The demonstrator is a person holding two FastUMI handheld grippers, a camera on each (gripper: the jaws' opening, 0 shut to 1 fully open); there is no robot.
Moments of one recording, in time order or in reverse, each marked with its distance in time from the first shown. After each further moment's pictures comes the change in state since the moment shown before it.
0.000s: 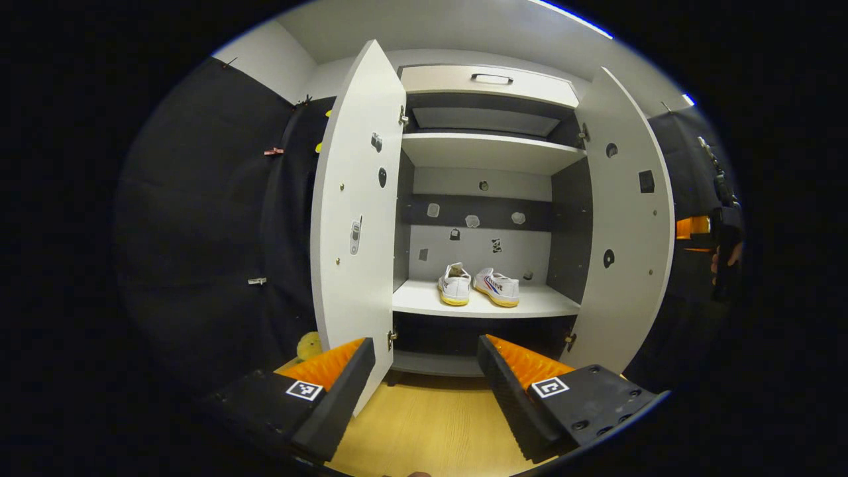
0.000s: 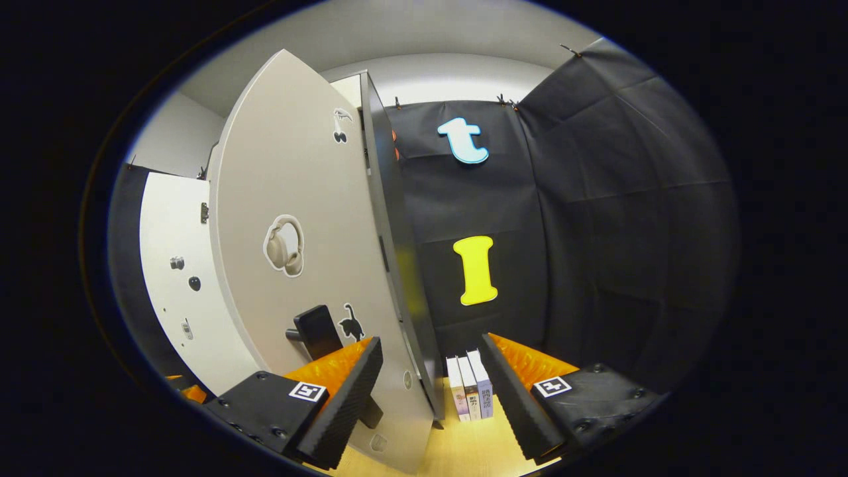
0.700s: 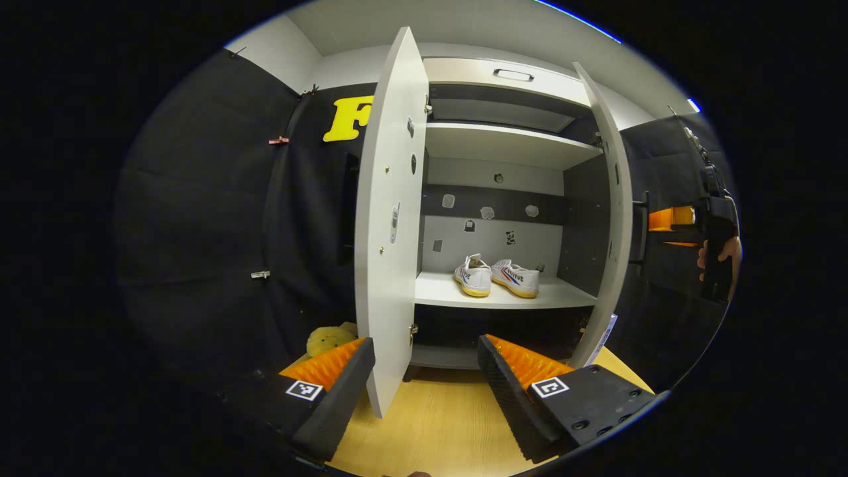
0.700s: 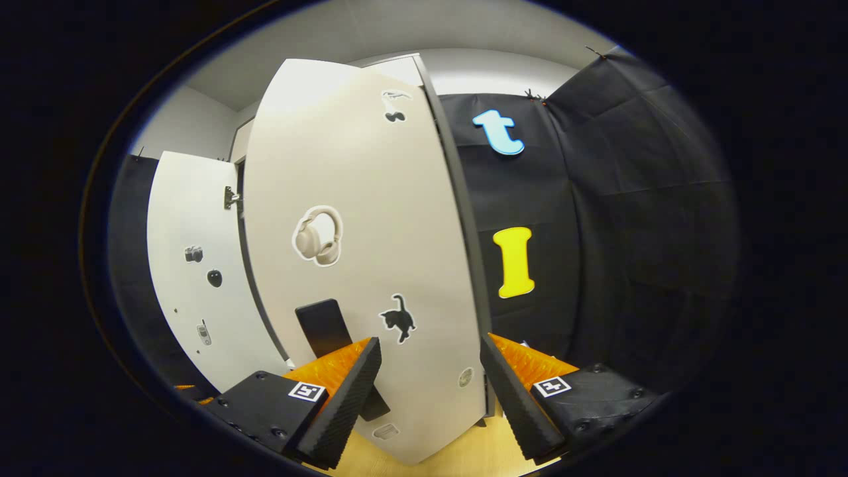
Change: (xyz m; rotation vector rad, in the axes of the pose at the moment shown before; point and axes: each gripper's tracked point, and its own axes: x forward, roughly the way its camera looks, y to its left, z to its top) left arm 0.010 0.065 -0.012 -0.026 0.037 -0.011; right arm 0.024 0.124 -0.035 -0.002 0.039 0.090
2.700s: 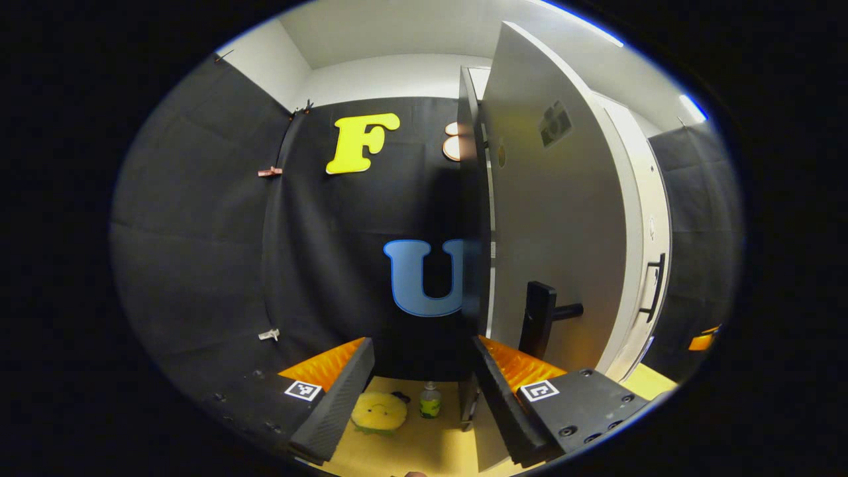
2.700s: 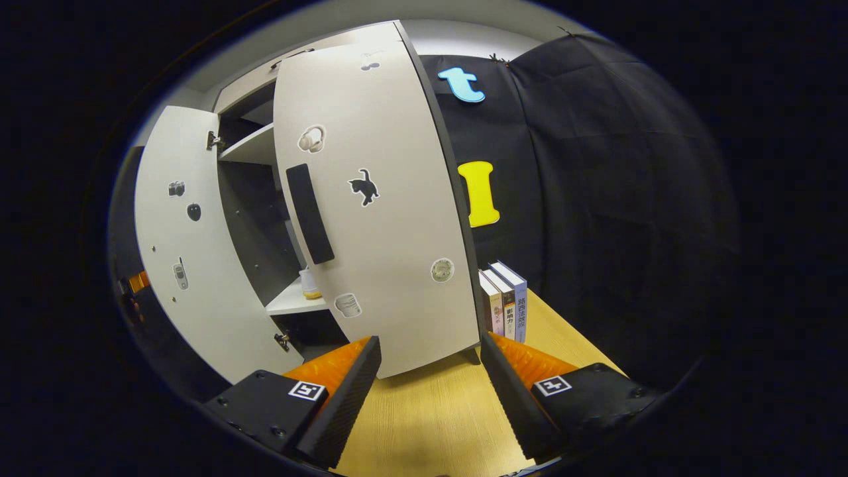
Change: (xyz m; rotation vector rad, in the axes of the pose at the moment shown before) left arm 0.112 0.144 0.138 0.061 -0.089 -0.038; right arm -0.069 -0.021 -0.135 0.063 0.192 -0.219
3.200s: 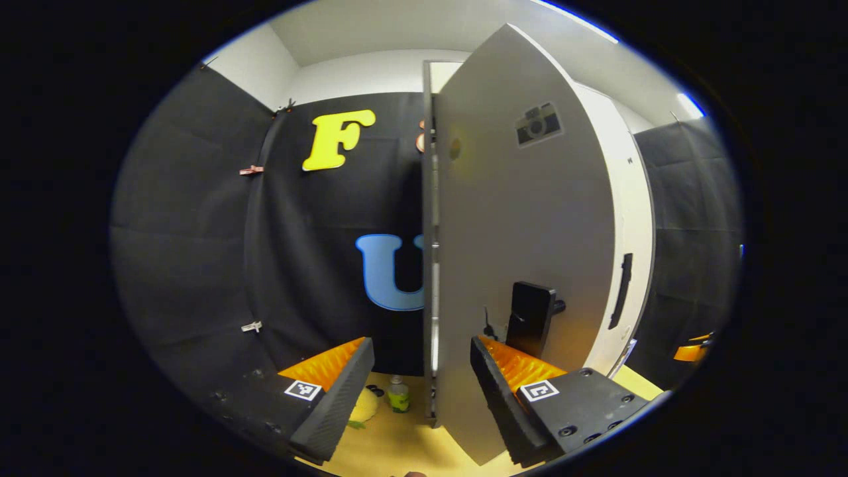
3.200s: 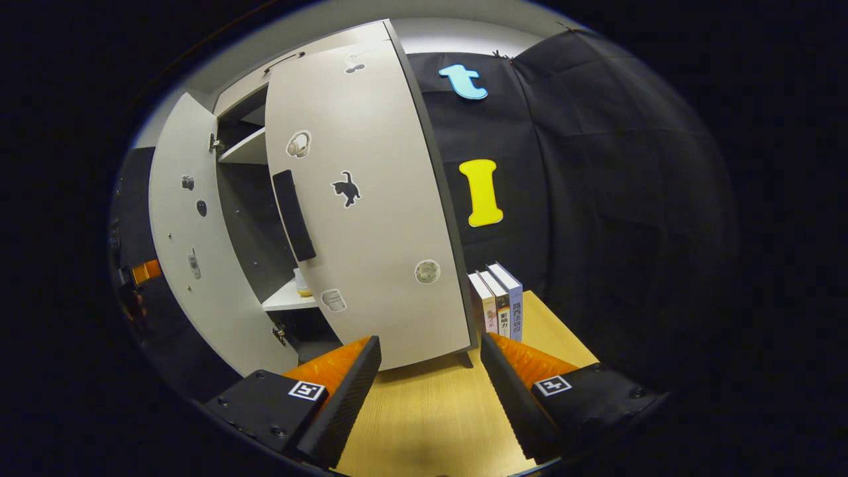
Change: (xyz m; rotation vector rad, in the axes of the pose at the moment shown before) left arm 0.004 -0.106 0.001 0.052 0.018 -0.052; right arm 0.009 -0.042 0.016 -0.024 -0.003 0.054
